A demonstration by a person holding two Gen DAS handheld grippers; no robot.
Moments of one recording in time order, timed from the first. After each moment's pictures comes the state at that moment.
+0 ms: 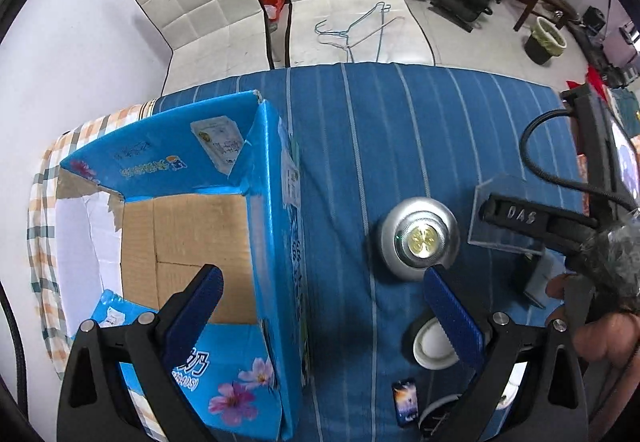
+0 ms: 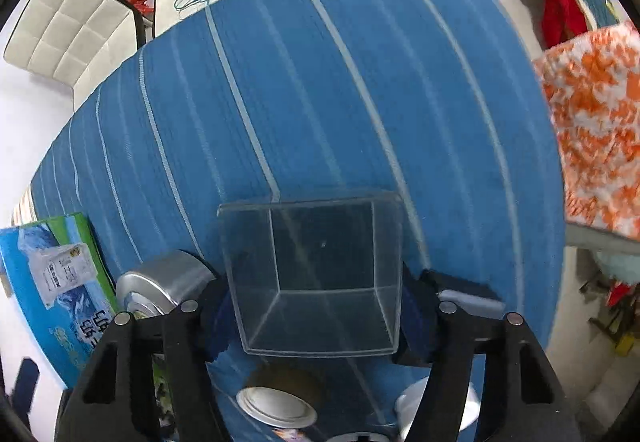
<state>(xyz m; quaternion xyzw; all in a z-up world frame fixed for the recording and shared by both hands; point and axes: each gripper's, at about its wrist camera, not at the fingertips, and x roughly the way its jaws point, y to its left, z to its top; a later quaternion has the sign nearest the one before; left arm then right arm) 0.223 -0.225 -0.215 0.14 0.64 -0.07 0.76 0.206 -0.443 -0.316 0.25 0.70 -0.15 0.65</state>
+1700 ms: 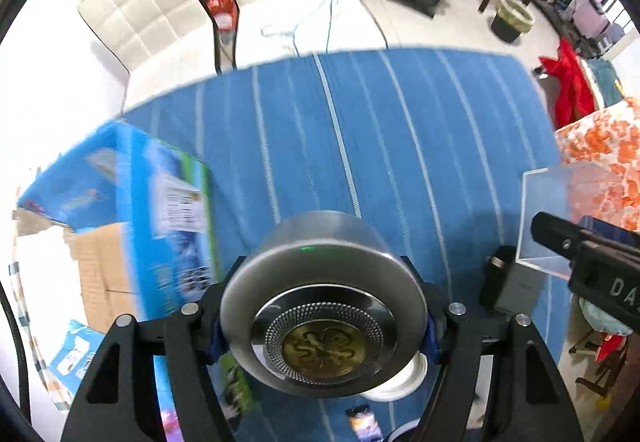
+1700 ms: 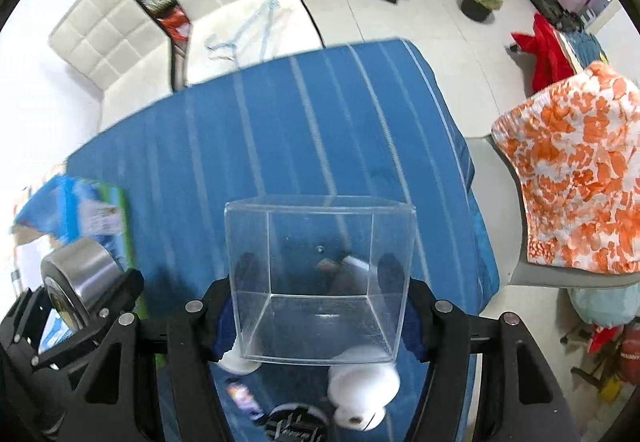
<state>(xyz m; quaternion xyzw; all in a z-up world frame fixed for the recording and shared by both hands) 0.177 -0.289 -0.199 0.15 0.62 -0.12 0.76 0.139 -0.452 -0.193 0.19 0.64 -0.14 0.73</state>
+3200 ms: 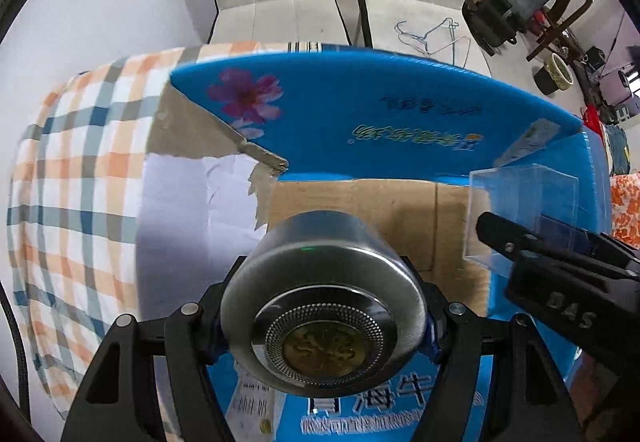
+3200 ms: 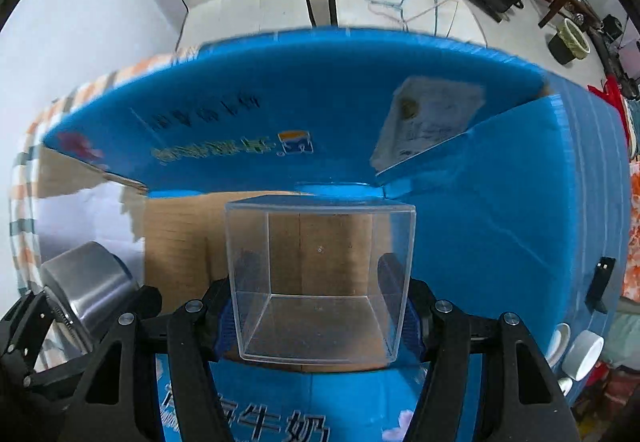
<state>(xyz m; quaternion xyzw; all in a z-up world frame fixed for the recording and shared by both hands) 0.237 0.037 -0.222 0.06 0.65 -0.08 0.76 0.283 -0.099 -0.267 0.12 0.68 -0.06 0.72</state>
